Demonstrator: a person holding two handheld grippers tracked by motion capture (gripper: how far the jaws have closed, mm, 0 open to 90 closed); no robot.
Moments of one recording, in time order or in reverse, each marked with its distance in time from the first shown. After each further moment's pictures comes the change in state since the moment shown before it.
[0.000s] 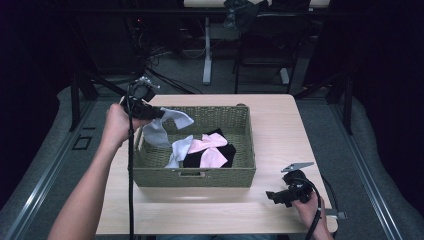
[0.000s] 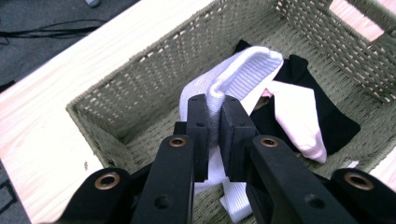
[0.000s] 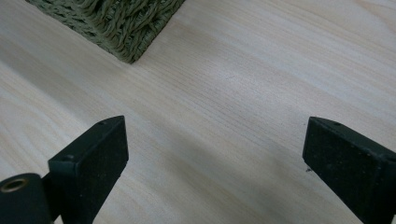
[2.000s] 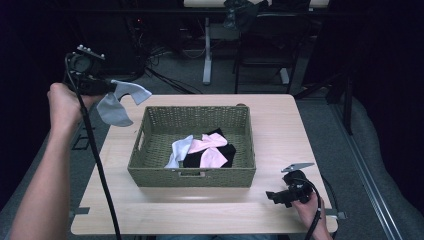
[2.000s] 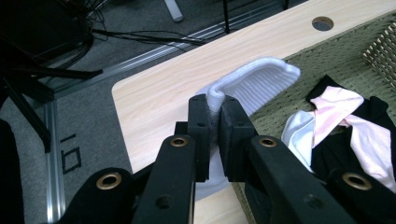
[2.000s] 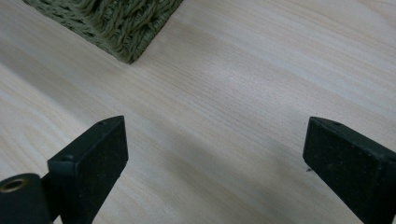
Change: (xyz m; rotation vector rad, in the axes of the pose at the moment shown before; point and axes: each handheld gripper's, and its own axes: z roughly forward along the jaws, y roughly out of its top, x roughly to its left) left arm 0.070 -0.017 -0.091 -0.097 0.244 -0.180; right arm 0.000 -0.001 0.001 -0.004 0.003 0.013
